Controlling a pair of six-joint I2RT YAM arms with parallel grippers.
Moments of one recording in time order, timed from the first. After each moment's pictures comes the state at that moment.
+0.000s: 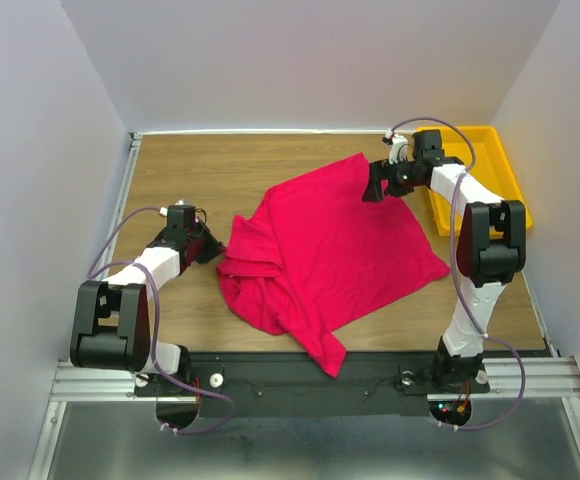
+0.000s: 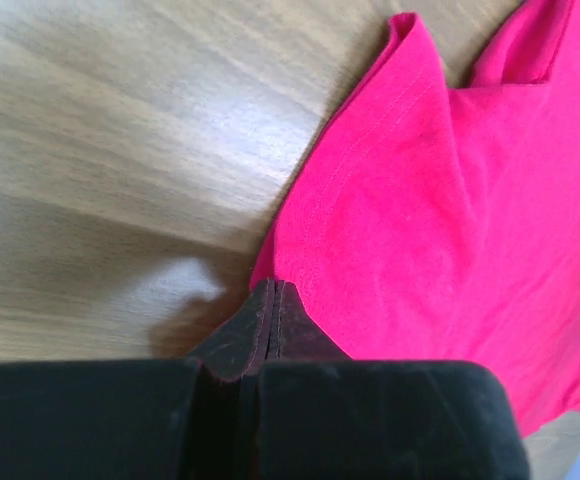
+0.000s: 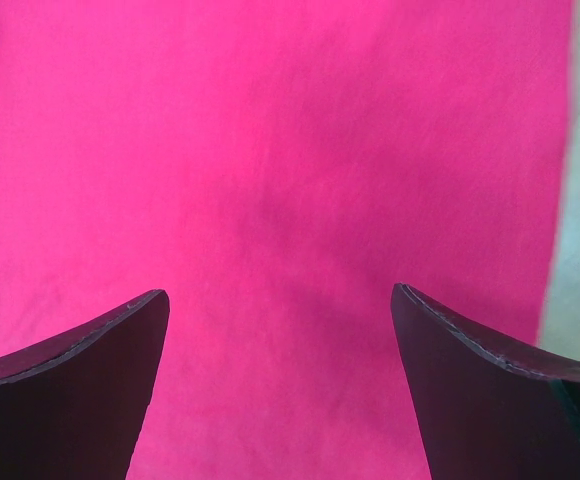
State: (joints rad) left arm -0.10 1.39 0.65 -0.10 0.14 -0.77; right arm 0.06 1.98 1.52 -0.47 -0.59 -0.16
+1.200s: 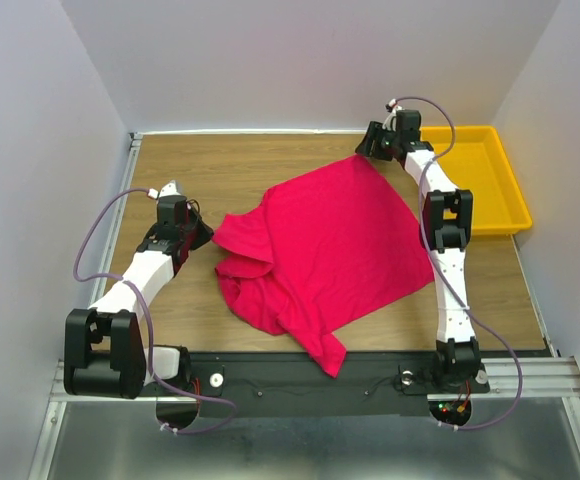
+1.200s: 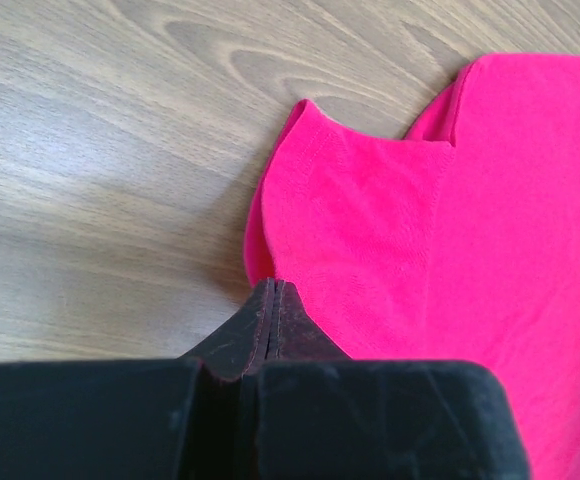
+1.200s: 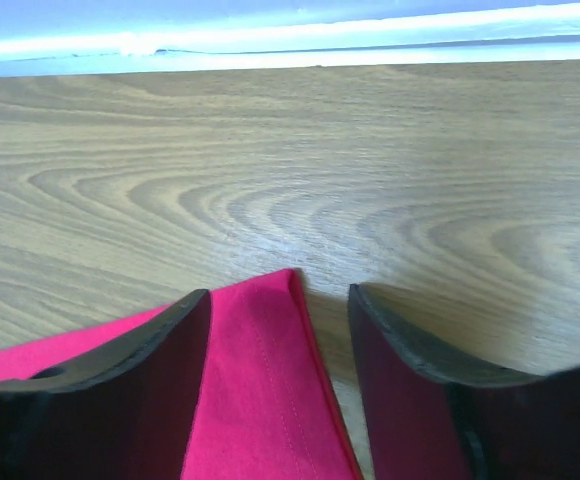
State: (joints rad) left arm -0.09 1.25 0.70 -0.11 0.01 -0.61; right arm 0.07 2.71 2.43 -0.30 -0.38 0.29
